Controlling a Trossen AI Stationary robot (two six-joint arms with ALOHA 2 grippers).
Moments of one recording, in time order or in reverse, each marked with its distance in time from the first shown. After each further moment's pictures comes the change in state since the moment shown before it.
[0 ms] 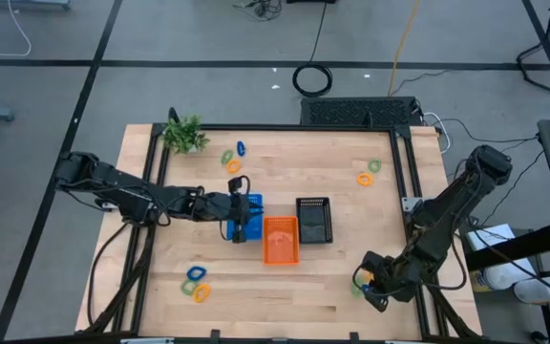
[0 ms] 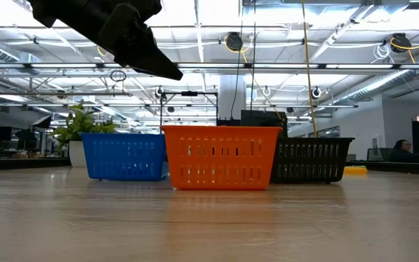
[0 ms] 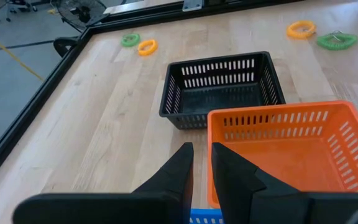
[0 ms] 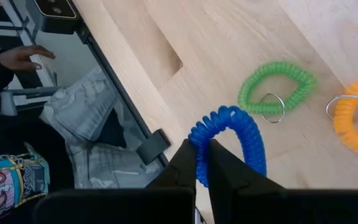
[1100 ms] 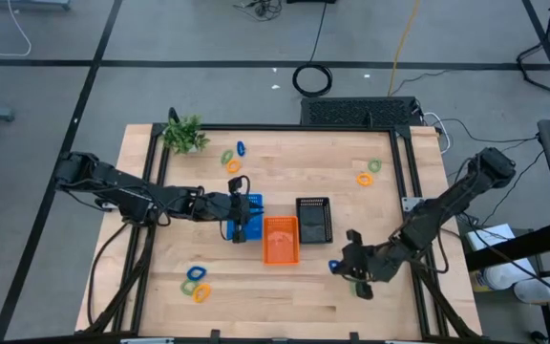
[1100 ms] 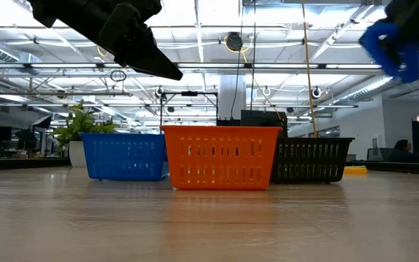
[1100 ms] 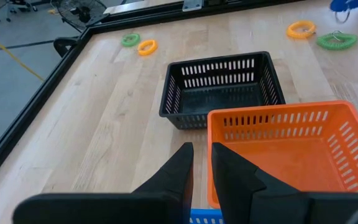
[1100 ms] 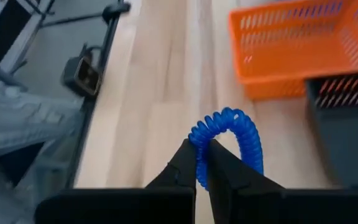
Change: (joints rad) left arm 0.000 0.000 0.000 0.000 0.000 0.000; right arm -0.216 -0.002 -0.039 0.264 0.267 -0.993
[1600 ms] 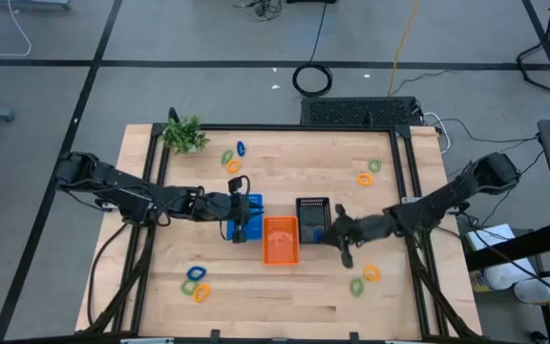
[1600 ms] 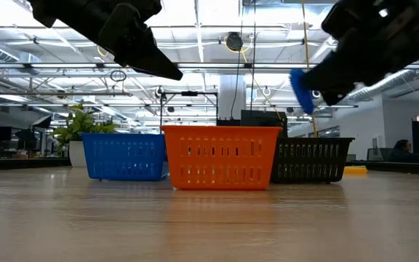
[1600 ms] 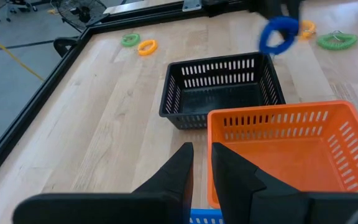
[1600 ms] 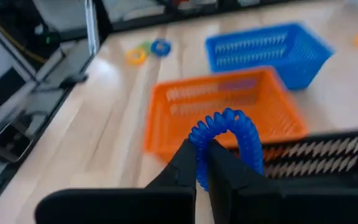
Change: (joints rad) left arm 0.000 0.000 0.000 0.000 0.000 0.000; right arm -0.339 -0.001 -0.351 0.716 -0.111 -0.314
